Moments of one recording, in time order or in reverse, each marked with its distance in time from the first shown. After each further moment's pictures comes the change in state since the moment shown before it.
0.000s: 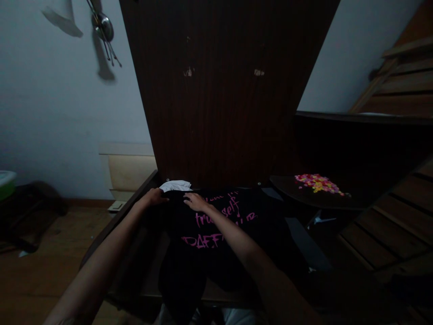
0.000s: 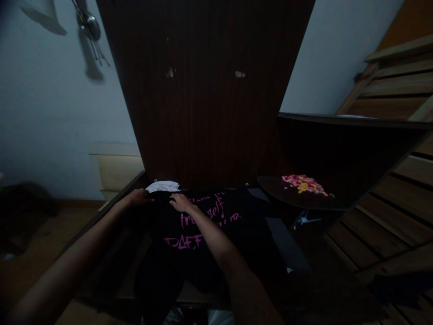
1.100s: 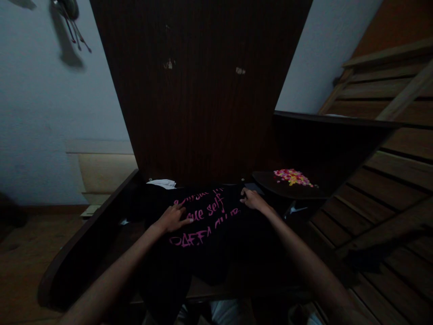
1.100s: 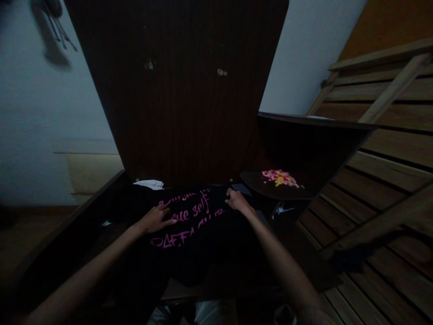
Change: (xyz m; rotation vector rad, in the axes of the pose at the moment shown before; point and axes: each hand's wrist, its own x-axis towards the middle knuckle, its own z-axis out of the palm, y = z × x) left_hand -0.053 0.120 0.075 -0.040 0.127 0.564; right_hand -0.208 0.094 -0.161 -0.251 0.030 0.708
